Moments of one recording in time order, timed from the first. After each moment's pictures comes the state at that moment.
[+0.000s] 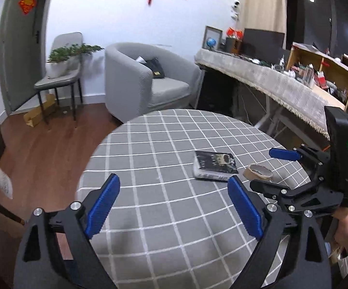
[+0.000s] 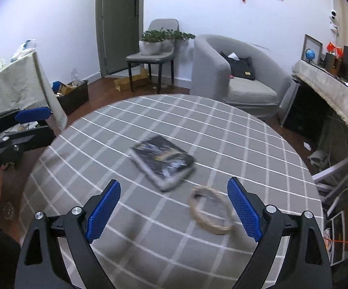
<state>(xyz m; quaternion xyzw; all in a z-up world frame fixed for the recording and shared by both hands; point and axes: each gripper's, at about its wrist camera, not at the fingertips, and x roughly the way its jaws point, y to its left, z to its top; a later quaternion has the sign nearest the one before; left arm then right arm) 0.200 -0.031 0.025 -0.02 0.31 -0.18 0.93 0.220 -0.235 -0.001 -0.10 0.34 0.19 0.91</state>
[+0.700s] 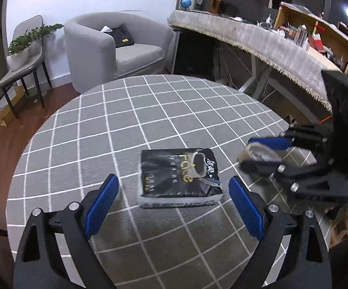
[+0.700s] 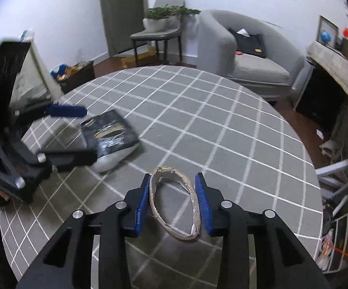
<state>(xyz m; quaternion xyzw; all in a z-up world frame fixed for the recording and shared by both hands) 0.279 -0.123 -0.026 0.03 0.40 -0.24 0.88 0.275 -0.289 -0.026 -0.09 0.41 0.23 0.88</state>
